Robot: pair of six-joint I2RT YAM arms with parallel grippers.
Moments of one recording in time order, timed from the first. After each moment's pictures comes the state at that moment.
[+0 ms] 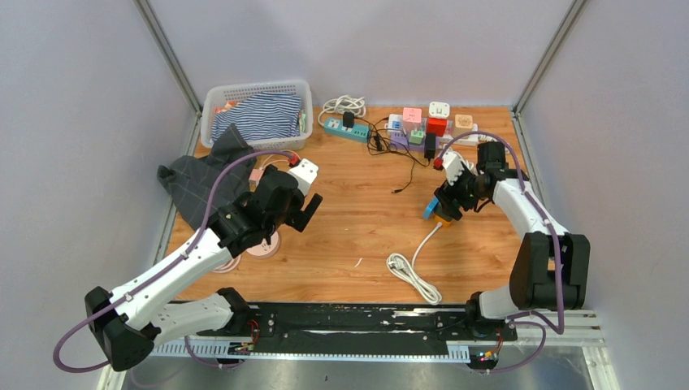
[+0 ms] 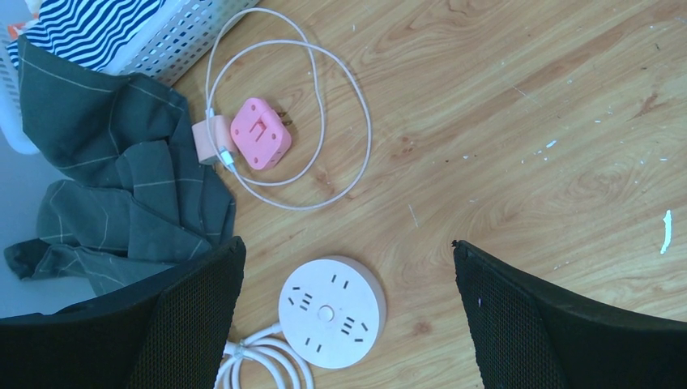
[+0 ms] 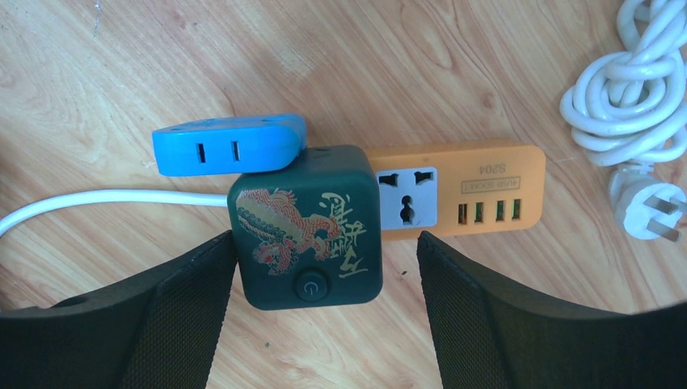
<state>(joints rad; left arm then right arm) -0.76 1.00 0.94 -0.60 -0.43 0.07 -0.02 1.42 0.99 -0.65 -0.43 -0.85</state>
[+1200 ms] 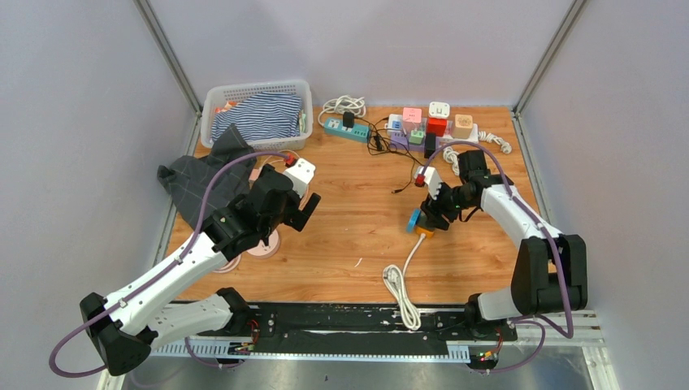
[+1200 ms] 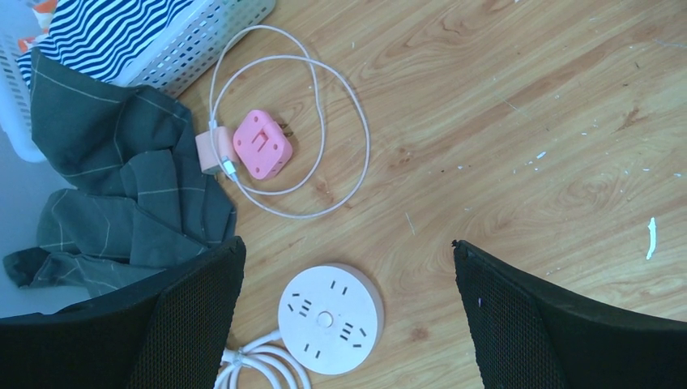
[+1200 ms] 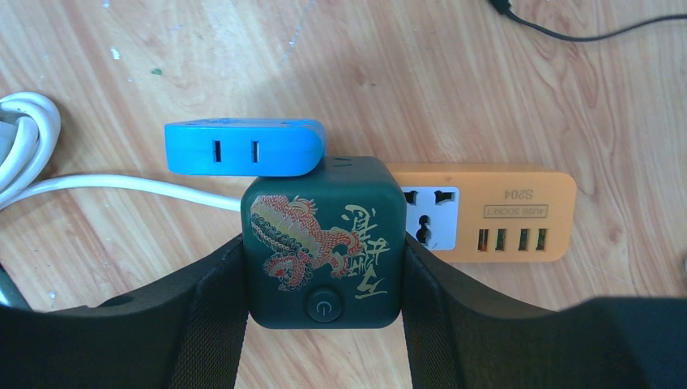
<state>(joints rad) -0.77 0.96 0.93 -0.58 -0.43 0.07 0.11 1.40 0.92 -0.70 -0.57 -0.95</state>
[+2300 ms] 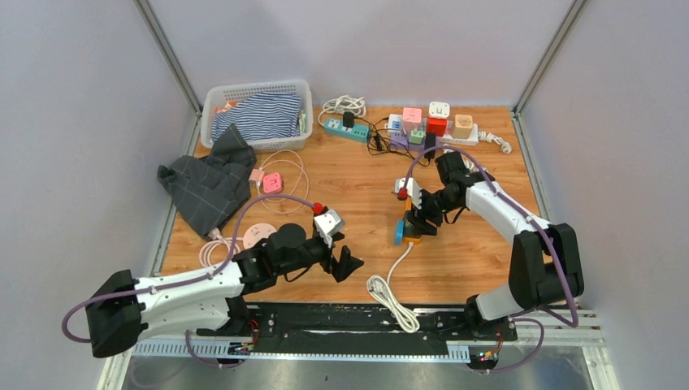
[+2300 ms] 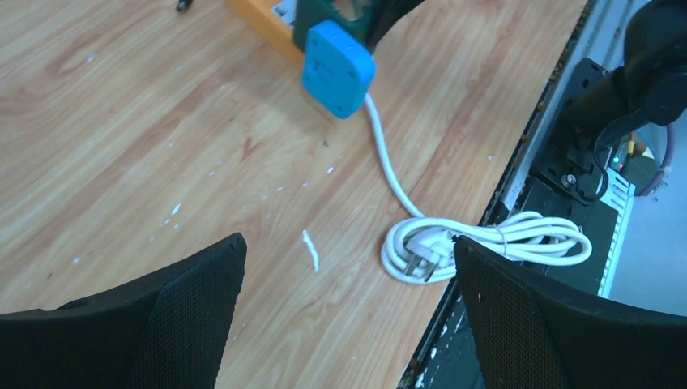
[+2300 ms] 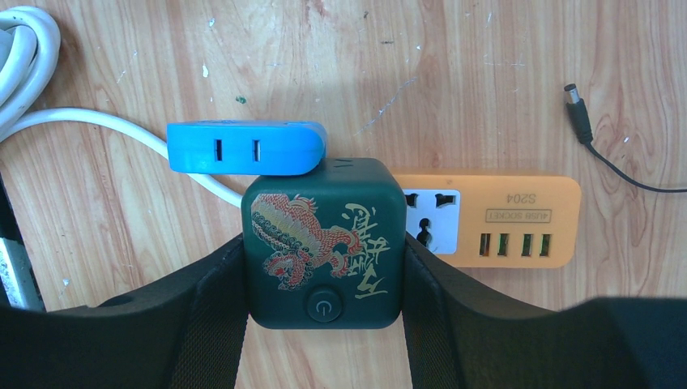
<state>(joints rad) -1.01 0.92 0.43 0.19 0.06 -0.24 0.26 1.45 0.95 -0.76 -0.63 -1.09</state>
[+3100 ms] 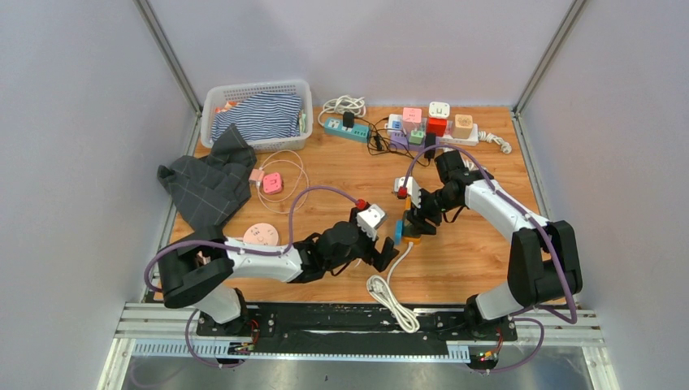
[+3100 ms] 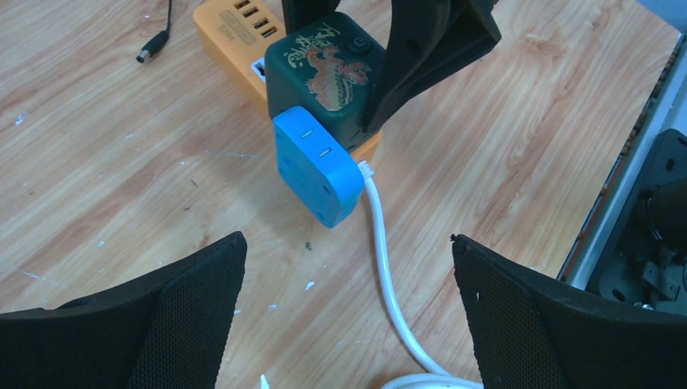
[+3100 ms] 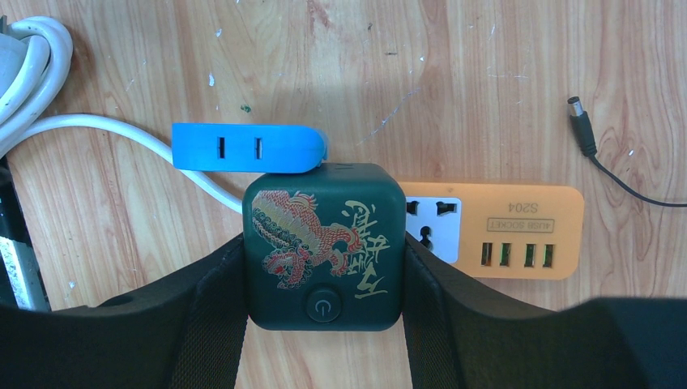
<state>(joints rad) -1.16 1.54 0.63 0.59 -0.19 -0.26 0.26 1.47 0.97 -0.77 -0.66 -1.10</state>
